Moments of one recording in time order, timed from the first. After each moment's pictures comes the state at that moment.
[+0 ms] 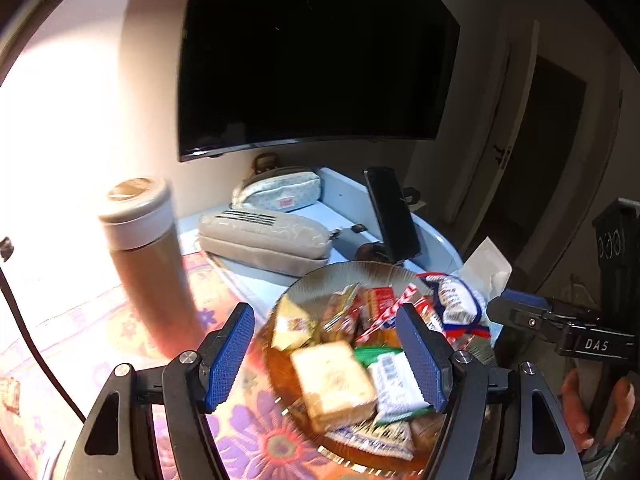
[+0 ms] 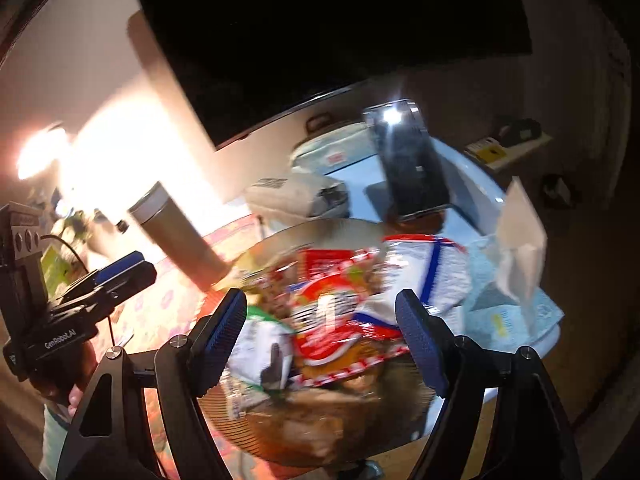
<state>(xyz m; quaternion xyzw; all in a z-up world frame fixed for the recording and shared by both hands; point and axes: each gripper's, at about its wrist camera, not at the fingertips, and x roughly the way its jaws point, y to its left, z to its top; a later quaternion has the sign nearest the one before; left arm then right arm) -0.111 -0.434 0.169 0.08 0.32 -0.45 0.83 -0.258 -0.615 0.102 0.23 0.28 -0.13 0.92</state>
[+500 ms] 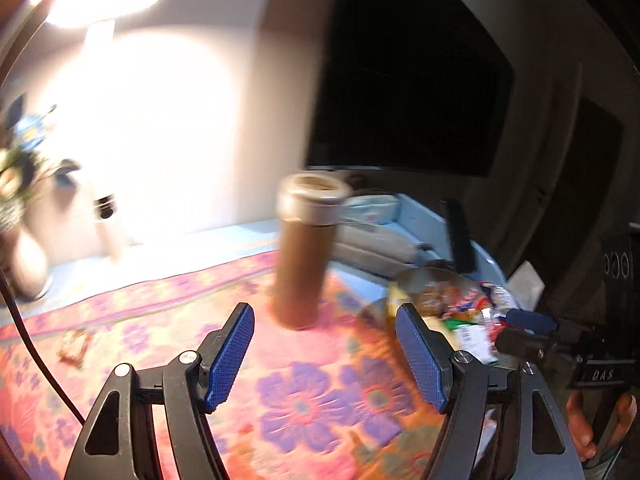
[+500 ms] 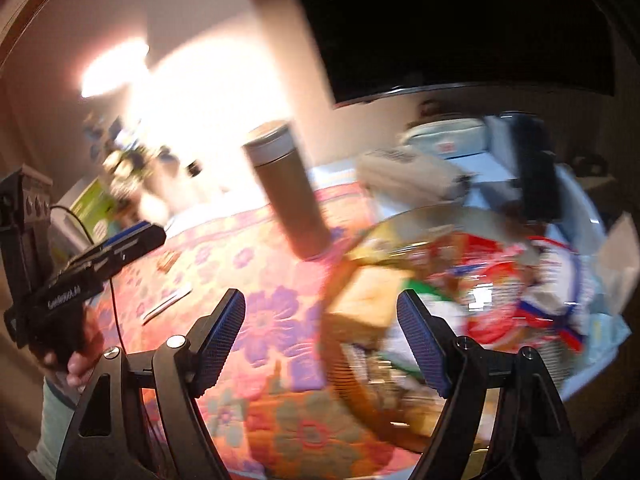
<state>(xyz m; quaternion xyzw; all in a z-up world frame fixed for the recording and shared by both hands) -0.083 -0.281 0.183 0.02 0.31 -0.36 0.88 -0.203 -0.490 0.113 0.16 0.32 -0.02 0.93</state>
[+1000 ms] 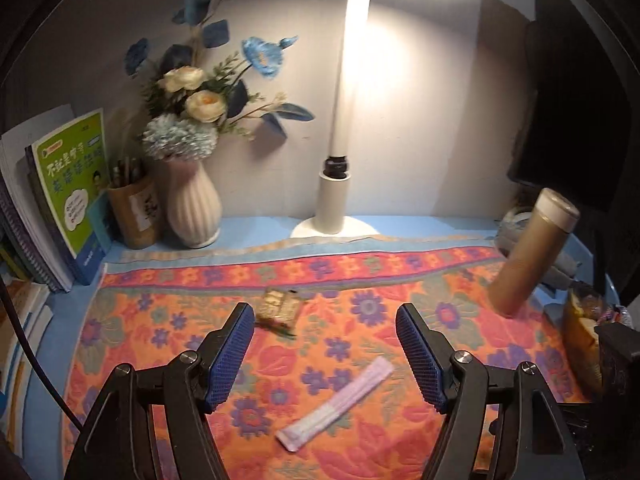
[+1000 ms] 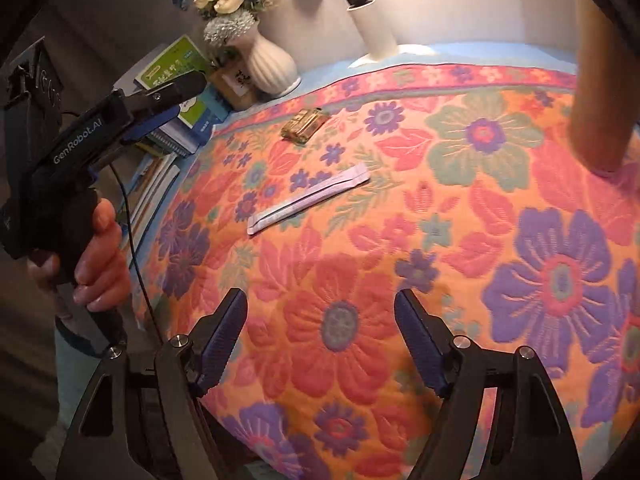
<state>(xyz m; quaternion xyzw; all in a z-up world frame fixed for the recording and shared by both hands) 0.001 -0.088 0.135 0.01 0.33 -0.15 0.93 -0.060 -0.288 0.011 0.15 0.47 0.20 0.85</state>
